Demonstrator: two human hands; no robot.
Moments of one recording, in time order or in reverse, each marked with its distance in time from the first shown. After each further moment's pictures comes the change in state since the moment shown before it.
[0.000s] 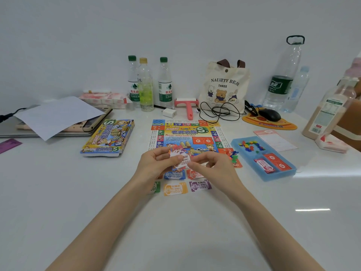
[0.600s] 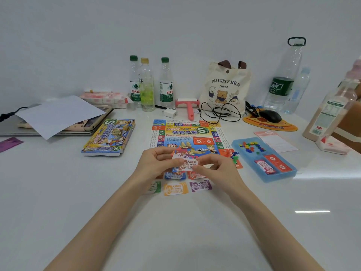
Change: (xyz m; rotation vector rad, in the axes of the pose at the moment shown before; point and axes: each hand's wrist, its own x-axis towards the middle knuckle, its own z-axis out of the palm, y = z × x) left_hand 0.002 0.002 -0.005 0.155 -0.016 0.039; right_hand -0.005 -0.001 -0.005 0.072 -0.006 0.128
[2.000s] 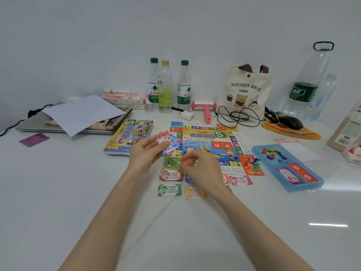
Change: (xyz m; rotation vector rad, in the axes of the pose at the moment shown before) left_hand 0.022 -0.003 -0.061 -0.367 0.276 0.057; right_hand 0.039 -0.008 0.086 -0.448 0.032 -0.165
